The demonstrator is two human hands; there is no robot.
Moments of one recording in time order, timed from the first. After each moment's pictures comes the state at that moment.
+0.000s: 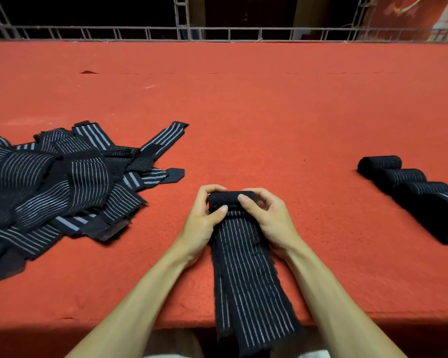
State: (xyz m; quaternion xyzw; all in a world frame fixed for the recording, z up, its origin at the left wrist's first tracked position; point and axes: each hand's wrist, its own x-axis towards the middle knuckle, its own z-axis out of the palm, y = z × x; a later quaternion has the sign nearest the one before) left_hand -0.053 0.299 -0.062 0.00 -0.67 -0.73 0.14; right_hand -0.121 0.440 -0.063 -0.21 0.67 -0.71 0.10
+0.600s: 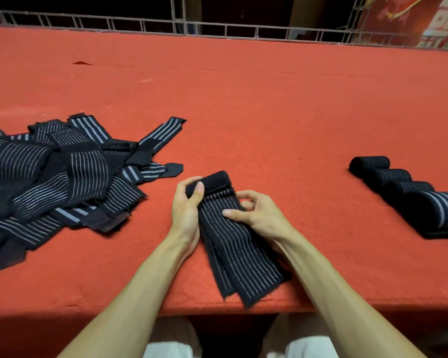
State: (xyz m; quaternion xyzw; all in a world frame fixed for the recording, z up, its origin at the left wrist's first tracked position) left_hand -0.059 0.293 -0.059 0.15 -0.52 -0.80 0.25; right_hand -0.111 0.437 -0.046 -0.17 0.74 -0.61 0.24
